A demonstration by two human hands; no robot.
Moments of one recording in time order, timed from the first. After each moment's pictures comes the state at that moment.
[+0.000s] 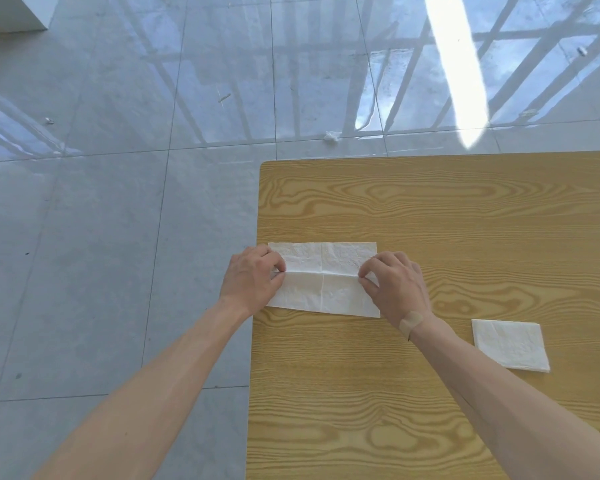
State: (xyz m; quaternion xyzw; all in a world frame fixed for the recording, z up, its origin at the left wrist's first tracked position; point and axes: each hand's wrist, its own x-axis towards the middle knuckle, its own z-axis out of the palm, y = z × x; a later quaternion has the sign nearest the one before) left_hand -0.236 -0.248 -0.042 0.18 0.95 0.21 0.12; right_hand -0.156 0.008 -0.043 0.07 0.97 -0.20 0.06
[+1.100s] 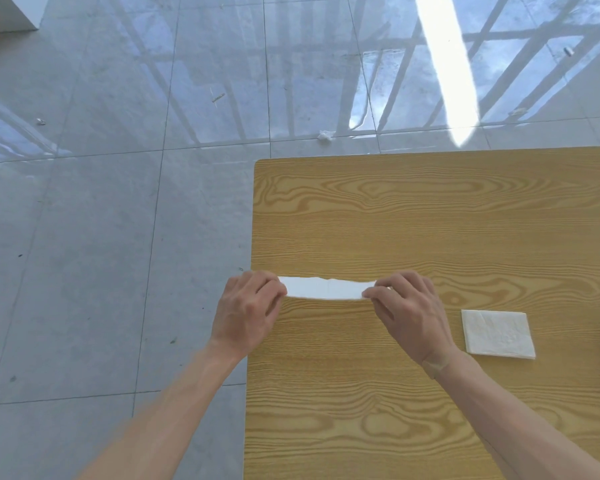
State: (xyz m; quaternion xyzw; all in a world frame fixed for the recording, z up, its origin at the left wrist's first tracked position) left_hand -0.176 -0.263 -0.039 0.29 0.93 0.23 -0.04; right_hand -0.097 0.021 -0.031 -0.05 0.98 -0.17 -0.12
